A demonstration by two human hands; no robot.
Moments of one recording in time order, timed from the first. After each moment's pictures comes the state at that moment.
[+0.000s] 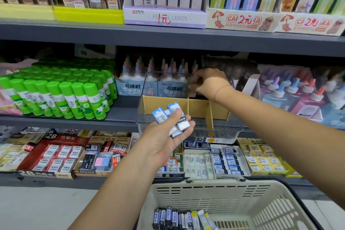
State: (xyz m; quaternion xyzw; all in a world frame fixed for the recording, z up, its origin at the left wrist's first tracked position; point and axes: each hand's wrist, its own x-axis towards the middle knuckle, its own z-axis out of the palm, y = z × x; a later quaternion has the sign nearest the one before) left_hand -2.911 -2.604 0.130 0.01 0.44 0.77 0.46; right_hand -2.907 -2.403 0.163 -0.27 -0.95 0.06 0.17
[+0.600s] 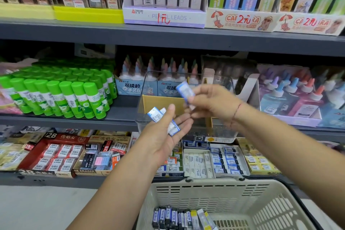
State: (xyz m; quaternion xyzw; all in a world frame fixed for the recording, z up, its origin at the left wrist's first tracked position) left_hand -2.911 -2.601 0.129 0.01 0.42 0.79 0.45; right_hand -2.845 -2.466 0.167 -0.21 -0.74 0.63 0.13
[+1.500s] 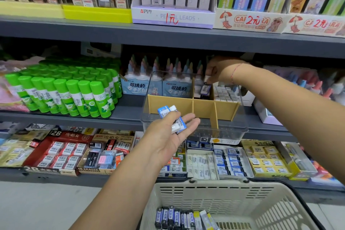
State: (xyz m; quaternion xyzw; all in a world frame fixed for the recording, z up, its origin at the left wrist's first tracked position) left_hand -2.912 -2.606 0.136 -0.01 0.37 0.79 0.48; right_hand -2.899 -2.394 0.212 -0.28 -0.96 0.04 -0.01
